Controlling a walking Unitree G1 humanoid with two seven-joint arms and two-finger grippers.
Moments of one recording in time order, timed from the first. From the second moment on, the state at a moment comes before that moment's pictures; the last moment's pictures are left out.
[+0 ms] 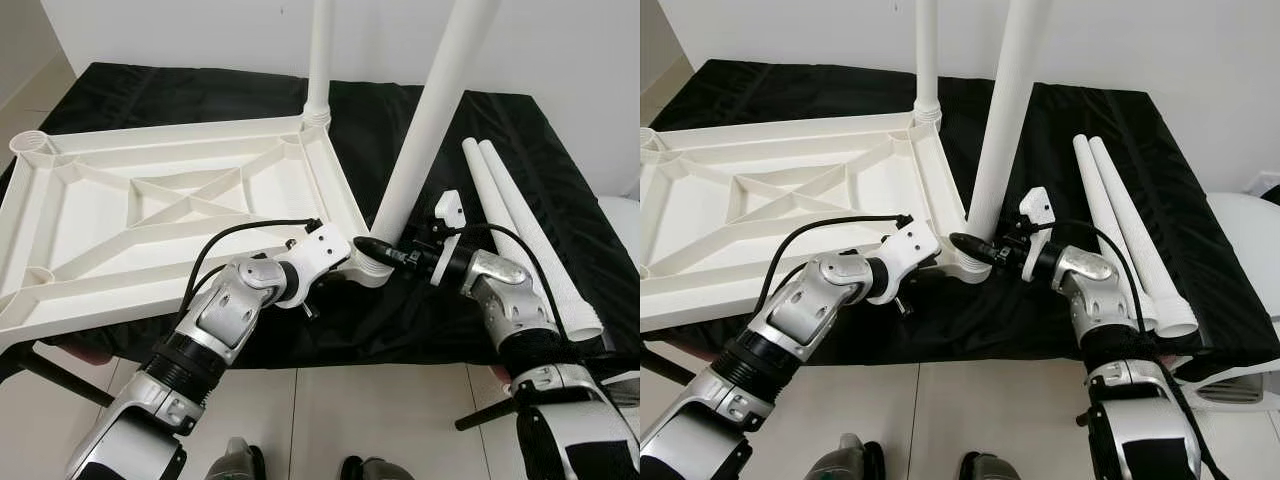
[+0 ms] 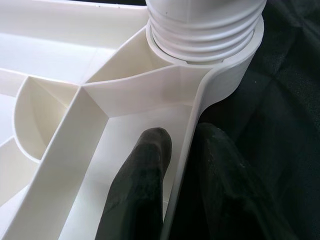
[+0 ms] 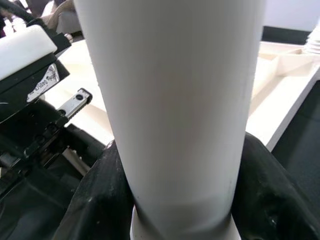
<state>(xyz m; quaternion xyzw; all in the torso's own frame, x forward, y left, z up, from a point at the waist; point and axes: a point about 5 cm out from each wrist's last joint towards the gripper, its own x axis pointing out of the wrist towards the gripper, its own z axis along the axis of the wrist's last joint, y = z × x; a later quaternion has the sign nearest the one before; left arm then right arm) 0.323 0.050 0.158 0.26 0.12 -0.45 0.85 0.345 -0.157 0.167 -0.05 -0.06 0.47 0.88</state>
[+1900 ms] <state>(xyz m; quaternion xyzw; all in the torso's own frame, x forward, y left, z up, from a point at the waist) 0.326 0.055 0.156 0.26 0.13 -0.43 0.86 0.320 -0.084 0.161 0.01 -0.10 0.06 0.99</state>
